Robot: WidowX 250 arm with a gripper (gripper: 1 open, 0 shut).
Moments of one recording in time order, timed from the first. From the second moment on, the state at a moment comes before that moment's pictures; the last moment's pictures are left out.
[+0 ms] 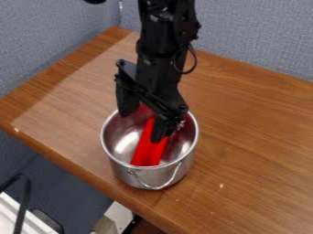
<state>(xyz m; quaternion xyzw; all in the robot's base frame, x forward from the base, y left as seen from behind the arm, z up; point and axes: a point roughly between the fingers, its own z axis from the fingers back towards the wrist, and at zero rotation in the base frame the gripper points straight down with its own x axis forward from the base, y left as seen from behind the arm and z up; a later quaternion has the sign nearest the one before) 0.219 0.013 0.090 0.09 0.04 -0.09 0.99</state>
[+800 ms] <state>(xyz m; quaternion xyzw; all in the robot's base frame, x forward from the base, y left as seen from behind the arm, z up) 0.230 0.010 0.090 0.08 0.03 -0.02 1.00</state>
